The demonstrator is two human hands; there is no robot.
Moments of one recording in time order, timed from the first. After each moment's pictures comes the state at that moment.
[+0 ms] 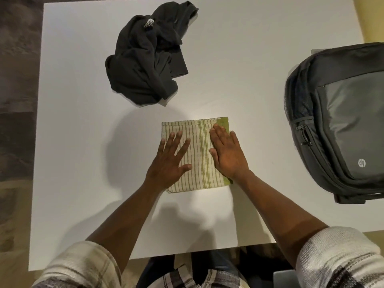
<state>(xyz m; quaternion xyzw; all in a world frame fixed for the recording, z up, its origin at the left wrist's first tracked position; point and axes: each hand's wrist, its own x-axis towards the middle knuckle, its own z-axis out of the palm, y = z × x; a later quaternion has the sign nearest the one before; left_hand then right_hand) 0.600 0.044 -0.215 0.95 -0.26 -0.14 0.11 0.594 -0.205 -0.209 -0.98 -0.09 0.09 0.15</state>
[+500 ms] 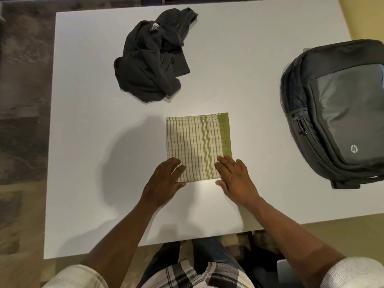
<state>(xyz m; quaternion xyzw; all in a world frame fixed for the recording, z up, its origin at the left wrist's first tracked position) 0.522 0.083 -0.201 0.94 -0.27 -0.13 0.19 0.480 -0.207 -0.202 -0.98 -0.13 0.10 0.13</state>
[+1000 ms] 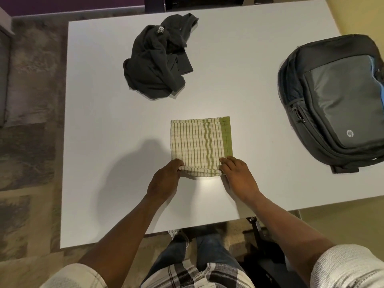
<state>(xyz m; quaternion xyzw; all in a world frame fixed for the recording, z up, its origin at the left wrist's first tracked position) 0.498 0.097 -0.168 0.93 -0.08 -0.21 0.29 0.451 -0.179 -0.193 -0.98 -0.14 0.03 0.14</state>
